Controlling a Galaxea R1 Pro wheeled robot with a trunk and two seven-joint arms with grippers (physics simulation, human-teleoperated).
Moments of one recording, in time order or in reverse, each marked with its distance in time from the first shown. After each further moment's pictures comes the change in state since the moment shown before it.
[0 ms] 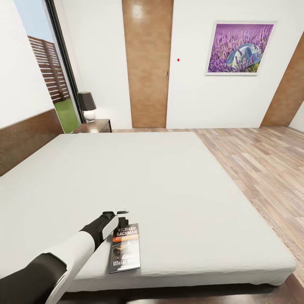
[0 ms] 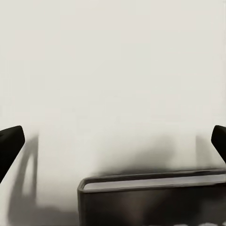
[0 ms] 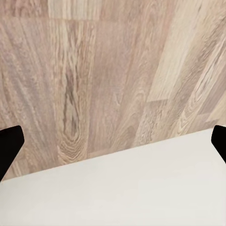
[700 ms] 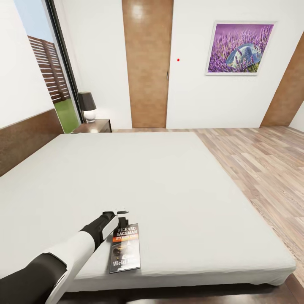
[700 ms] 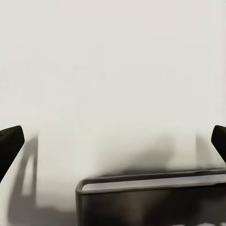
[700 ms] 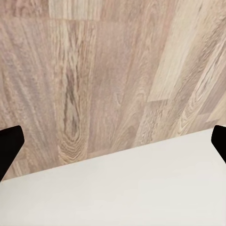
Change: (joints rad) left arm 0.000 0.000 0.000 0.000 -0.001 0.001 -0.001; right arm 0.000 0.001 0.000 0.000 0.000 0.000 0.000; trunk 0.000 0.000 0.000
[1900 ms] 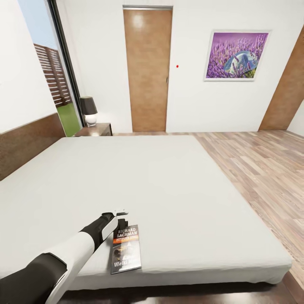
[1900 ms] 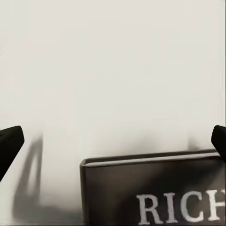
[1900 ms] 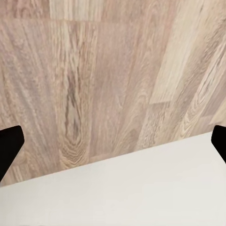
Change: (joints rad) left arm 0.001 0.000 0.008 0.021 0.021 0.001 -0.001; right arm 0.000 0.001 0.000 0.000 -0.001 0.000 -0.001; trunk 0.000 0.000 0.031
